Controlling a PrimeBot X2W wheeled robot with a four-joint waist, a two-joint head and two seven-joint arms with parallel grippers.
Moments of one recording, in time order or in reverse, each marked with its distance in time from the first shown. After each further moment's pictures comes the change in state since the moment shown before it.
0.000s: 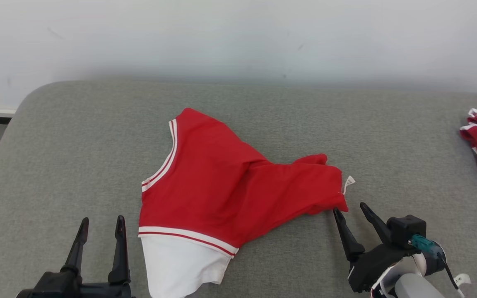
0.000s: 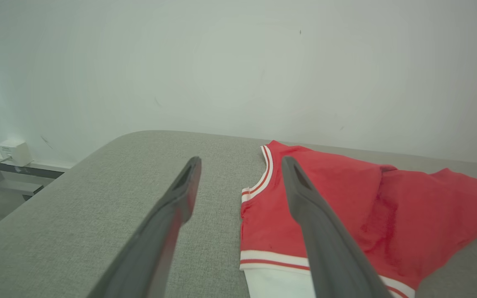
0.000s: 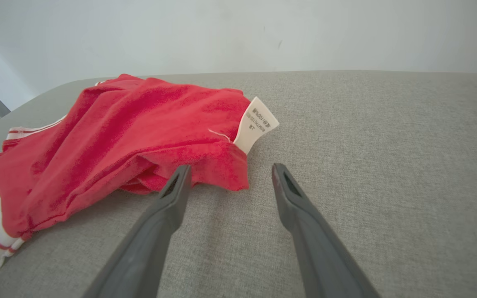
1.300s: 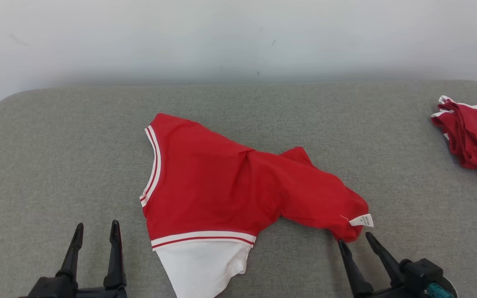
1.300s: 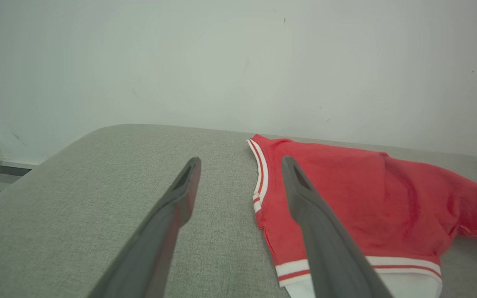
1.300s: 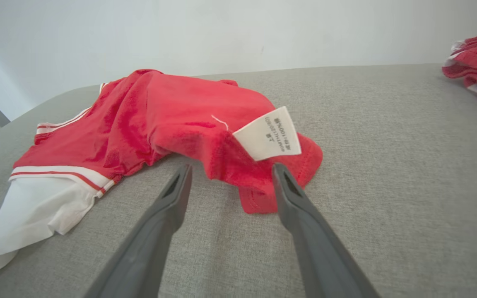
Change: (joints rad) left arm 0.010 -0.007 0.013 0.007 -0.007 0.009 0.000; right arm 0.264 -0.013 -0.048 -0.305 -0.069 0.000 0.000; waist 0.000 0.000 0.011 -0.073
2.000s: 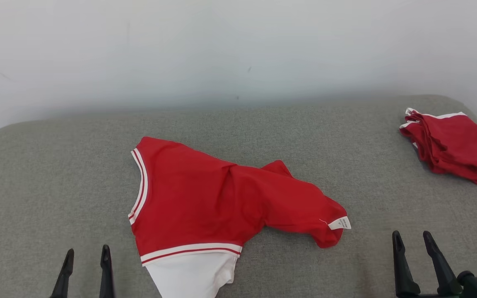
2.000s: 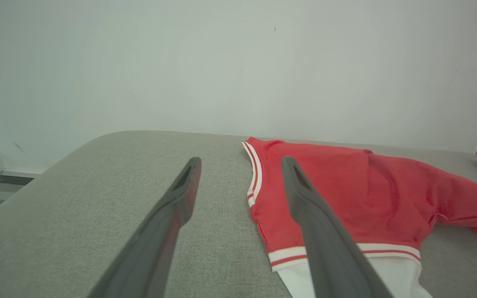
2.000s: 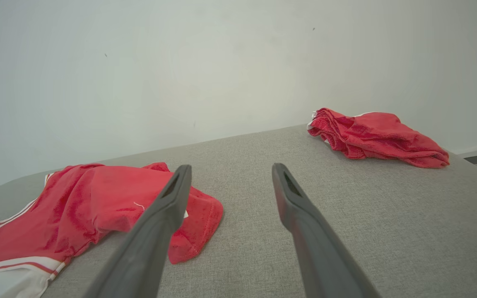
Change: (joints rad) left arm 0.097 0.000 0.044 -0.032 0.020 0.000 0.000; right arm 0.165 0.077 -0.289 -0.237 -0.037 0.000 -0.003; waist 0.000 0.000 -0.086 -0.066
